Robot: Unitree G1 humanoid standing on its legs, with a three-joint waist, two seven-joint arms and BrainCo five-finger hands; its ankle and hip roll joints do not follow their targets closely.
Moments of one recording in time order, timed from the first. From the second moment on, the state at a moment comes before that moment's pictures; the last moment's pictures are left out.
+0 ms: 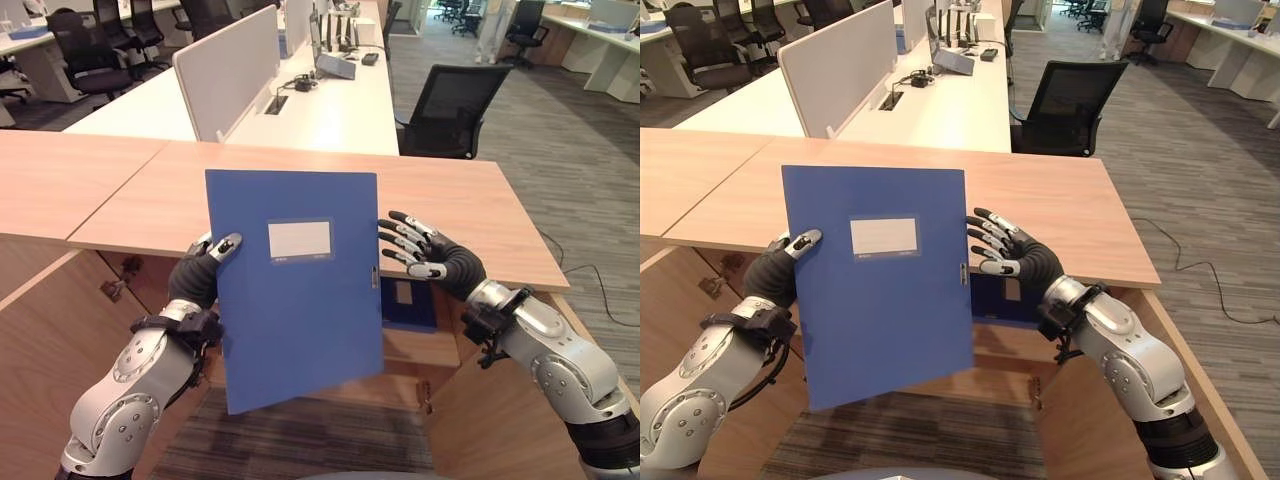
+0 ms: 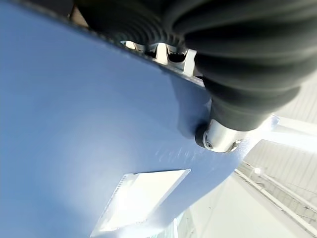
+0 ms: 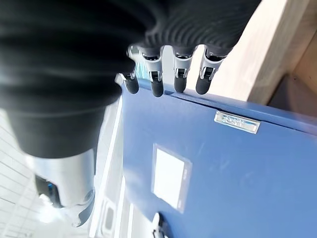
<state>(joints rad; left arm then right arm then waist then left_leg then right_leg) 0.08 0.54 0.04 -0.58 -0.99 0.38 0.33 -0.15 -0.60 0.13 -0.38 0.81 0.33 0.18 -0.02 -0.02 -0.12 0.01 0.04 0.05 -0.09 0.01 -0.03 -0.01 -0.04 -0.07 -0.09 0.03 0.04</state>
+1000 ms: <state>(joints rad) 0.07 0.52 -0.08 -0.51 -0.98 0.38 0.29 -0.19 -0.71 0.15 -0.28 0.79 0.27 0.04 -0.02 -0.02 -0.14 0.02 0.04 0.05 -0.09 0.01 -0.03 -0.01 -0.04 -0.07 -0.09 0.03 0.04</state>
